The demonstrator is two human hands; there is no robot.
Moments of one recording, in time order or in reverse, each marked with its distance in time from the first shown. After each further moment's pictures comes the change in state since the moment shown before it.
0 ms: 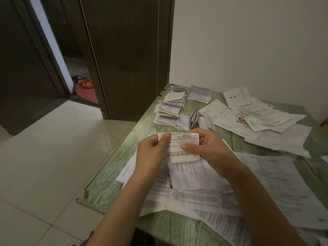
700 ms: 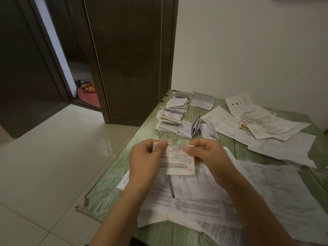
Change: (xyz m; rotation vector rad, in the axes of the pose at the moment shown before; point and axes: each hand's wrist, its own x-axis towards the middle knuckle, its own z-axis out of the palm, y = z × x) left_hand 0.001 0.001 -0.011 0.165 0.125 0.130; right_hand 0.000 0.000 0.009 -0.054 0.085 -0.052
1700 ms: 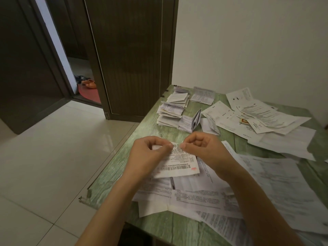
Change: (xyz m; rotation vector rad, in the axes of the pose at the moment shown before) left_hand -0.002 0.004 -0.014 0.101 -0.187 -0.011; right_hand -0.002 -0.002 0.002 -0.099 -0.092 -0.081
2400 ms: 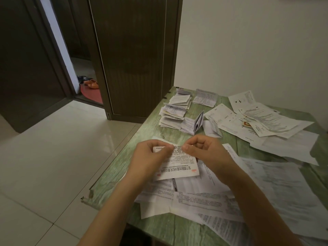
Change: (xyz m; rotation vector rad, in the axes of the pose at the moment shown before) left_hand -0.003 0.003 0.000 -0.033 -0.020 -0.065; right_hand -0.001 0.000 0.002 0.020 -0.017 0.021
